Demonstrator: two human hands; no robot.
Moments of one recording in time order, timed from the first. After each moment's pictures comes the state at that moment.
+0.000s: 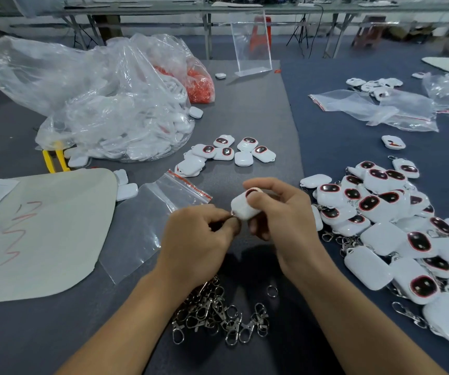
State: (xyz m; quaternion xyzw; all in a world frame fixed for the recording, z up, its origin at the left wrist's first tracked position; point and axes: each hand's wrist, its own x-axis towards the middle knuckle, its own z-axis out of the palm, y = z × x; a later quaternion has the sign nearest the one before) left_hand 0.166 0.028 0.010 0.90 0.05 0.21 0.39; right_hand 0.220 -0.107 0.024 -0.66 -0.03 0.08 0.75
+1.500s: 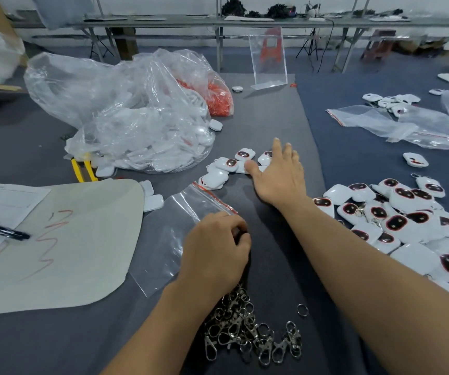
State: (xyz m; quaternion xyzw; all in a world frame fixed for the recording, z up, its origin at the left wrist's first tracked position) left_hand 0.177 0.047 -0.004 0.94 0.08 0.20 0.27; right_hand 0.368 -0.048 -0.010 -0.95 -0.11 -0.08 0.29
